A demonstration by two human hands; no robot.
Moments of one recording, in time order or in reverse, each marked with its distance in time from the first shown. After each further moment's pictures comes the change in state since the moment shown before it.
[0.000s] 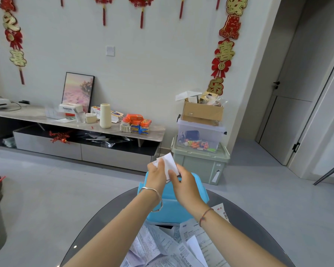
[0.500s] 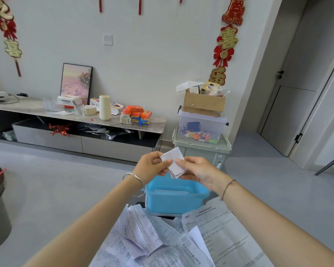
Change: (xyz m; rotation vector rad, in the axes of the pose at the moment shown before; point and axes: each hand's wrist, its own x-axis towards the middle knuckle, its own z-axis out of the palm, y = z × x) left_hand 0.016 0.008 -0.037 0.298 -0.361 0.230; right_hand 0.028 0.002 -0.044 0.416 -0.265 0.419
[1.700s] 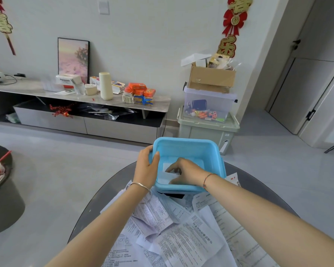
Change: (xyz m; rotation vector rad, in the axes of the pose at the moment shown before) left_hand -0.020 -0.083 0.000 0.231 0.363 0.064; right_hand 0.051 0.092 0.022 -1.103 -0.199 -0.155
